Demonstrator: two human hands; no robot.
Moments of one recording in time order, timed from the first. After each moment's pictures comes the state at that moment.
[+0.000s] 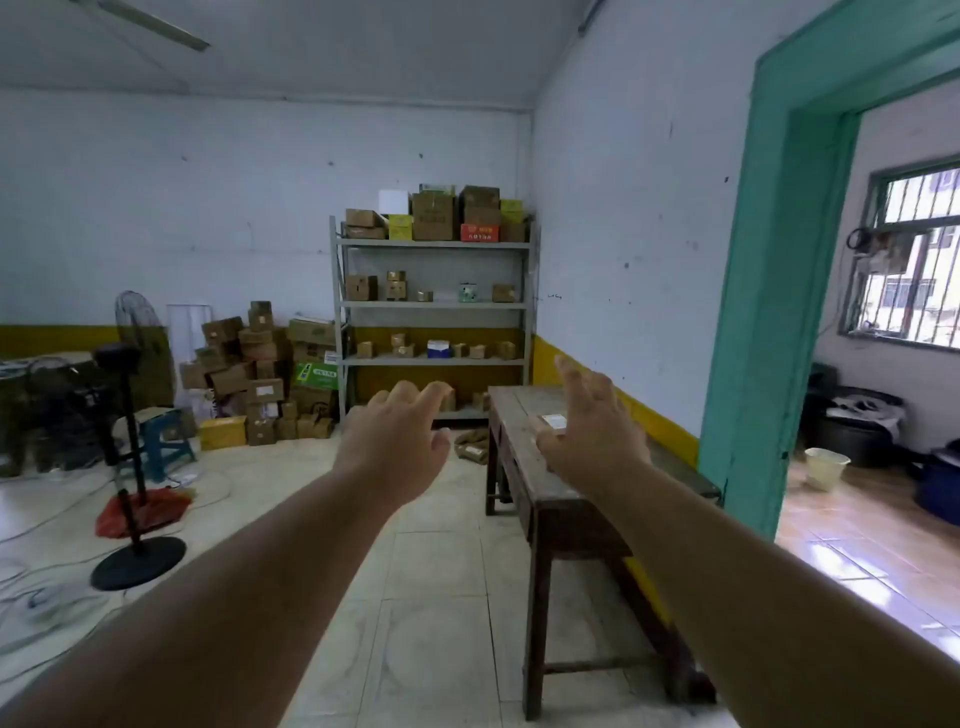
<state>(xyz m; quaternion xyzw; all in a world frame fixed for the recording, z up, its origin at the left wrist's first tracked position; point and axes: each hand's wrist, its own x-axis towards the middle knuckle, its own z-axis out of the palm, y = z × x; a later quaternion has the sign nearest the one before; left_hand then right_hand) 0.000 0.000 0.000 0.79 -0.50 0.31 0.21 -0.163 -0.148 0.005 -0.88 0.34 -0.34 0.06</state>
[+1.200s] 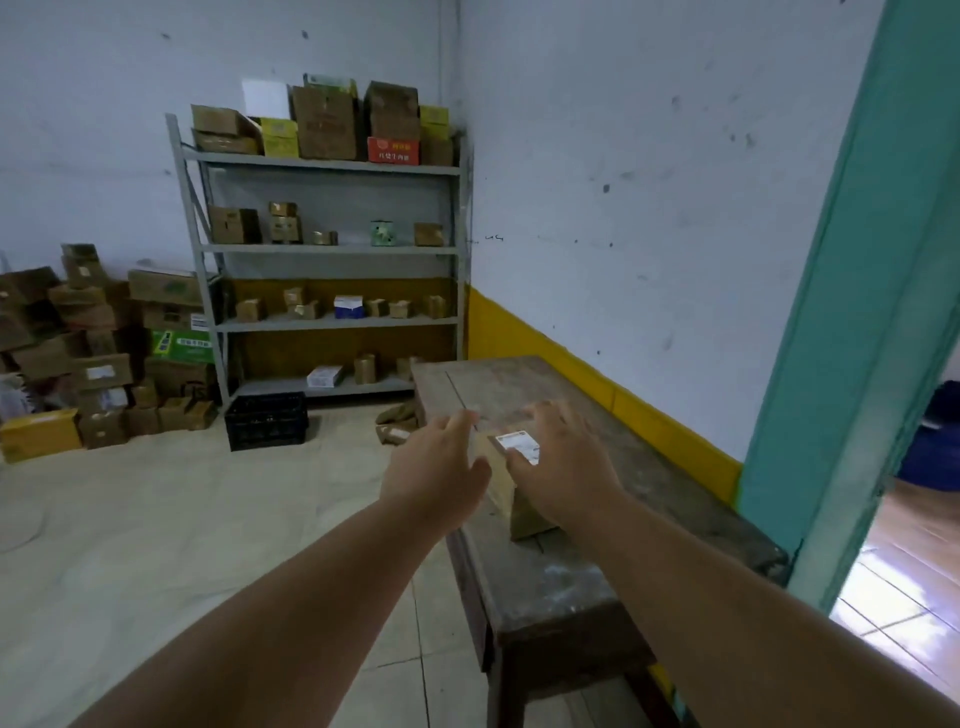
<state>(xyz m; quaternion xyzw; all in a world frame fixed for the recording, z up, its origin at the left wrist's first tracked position) 0.290 -0.571 -0.114 0.79 -0.53 0.08 0.31 0.163 -0.654 -0.110 -0.87 0.40 -0.29 0.07</state>
